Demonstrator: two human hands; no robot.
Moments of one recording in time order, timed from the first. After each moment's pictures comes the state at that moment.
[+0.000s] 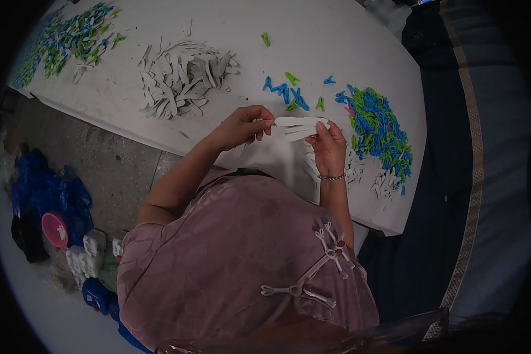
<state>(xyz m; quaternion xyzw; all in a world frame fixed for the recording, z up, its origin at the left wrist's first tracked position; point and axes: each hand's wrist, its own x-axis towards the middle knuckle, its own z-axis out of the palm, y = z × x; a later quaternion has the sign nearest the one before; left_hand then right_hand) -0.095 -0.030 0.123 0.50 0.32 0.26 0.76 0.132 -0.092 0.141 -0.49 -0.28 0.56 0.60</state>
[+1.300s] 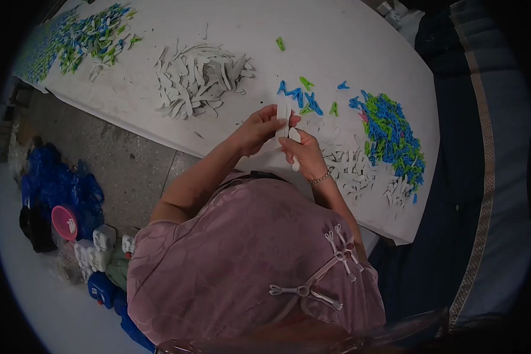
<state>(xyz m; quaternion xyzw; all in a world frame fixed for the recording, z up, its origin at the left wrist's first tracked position) -0.080 -0.037 0.108 0.28 0.18 0.40 0.86 0.078 -0.090 0.125 -0.51 -0.35 0.68 0.39</state>
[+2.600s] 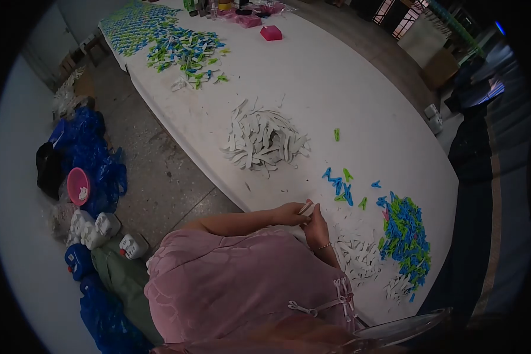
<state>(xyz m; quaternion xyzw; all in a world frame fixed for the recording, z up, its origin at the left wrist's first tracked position) -0.099 -0.065 0.064 0.64 0.37 0.23 0.64 0.050 -0.087 0.073 -0.46 -0.25 0.75 0.41</state>
